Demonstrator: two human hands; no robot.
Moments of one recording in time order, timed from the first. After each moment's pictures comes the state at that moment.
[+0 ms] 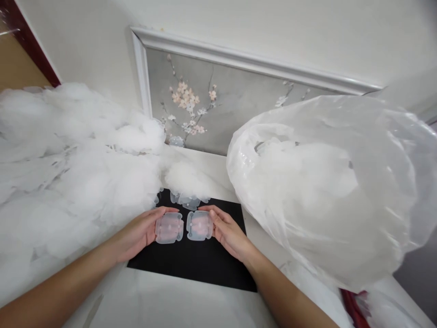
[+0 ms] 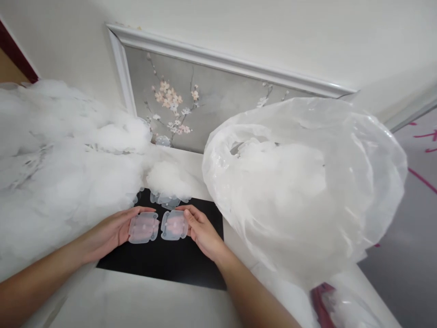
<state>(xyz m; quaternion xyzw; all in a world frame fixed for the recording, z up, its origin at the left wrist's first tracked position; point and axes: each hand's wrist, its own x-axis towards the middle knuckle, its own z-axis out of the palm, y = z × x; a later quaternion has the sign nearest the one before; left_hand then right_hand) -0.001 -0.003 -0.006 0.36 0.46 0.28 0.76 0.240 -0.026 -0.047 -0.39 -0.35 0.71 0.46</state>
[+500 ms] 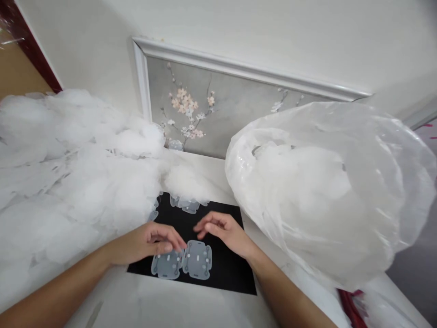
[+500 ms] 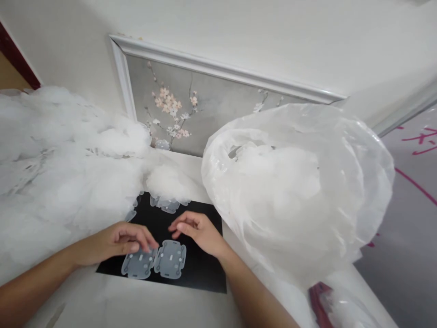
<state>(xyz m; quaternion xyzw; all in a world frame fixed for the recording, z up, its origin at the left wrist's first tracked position) -0.009 0.000 0.010 0.69 0.32 0.12 0.64 0.254 -0.021 -0.031 -0.41 -0.60 0.58 0.36</state>
